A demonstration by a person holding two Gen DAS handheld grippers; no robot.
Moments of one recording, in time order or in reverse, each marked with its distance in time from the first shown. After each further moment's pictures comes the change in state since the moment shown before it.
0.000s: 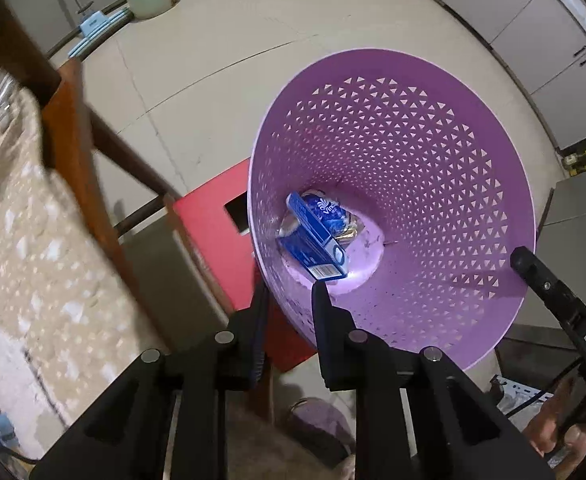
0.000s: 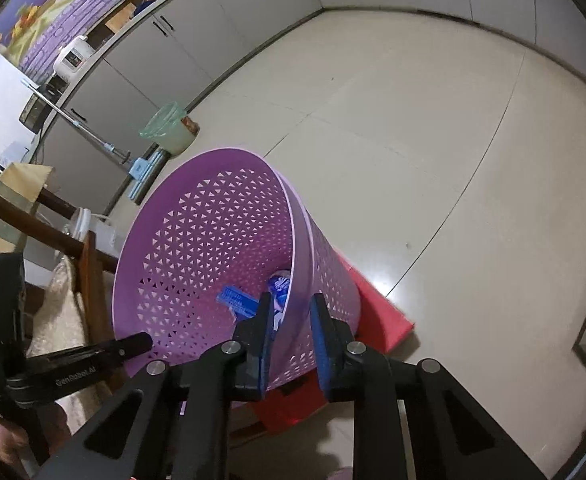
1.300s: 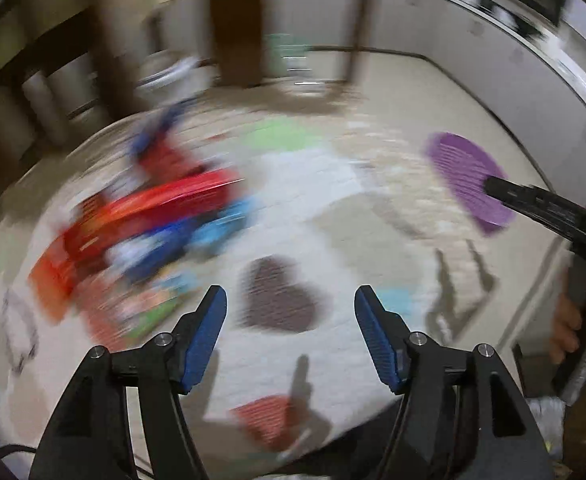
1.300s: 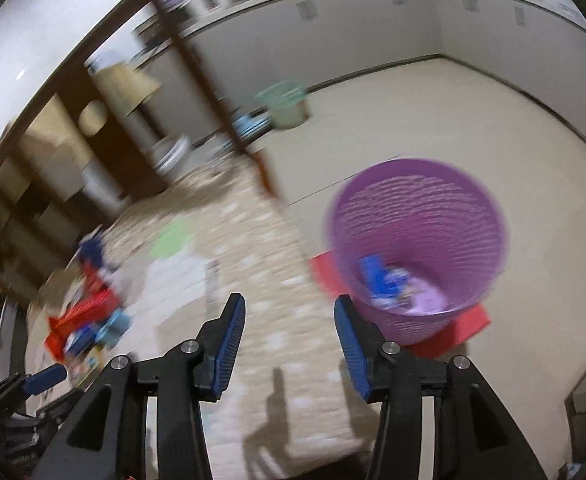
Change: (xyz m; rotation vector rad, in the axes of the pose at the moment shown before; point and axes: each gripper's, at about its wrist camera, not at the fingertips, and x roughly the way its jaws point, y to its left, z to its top) left arm -0.199 0.208 -0.284 -0.265 -0.369 0.131; right arm -0.065 0.223 -0.129 -0.419 -0.028 0.099
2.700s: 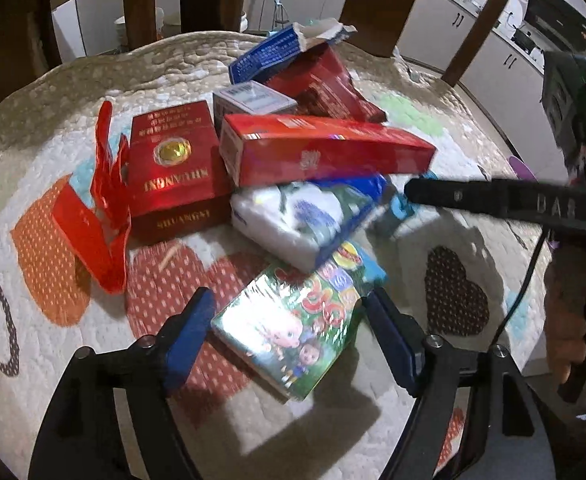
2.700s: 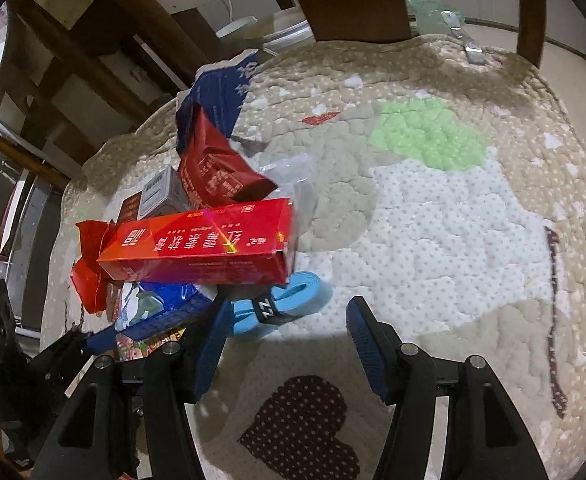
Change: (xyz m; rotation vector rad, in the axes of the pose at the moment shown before) left arm 0.084 0.122 -0.023 -0.109 0.039 -0.109; right arm 0.158 0.202 -0.026 -0.273 0.350 0.211
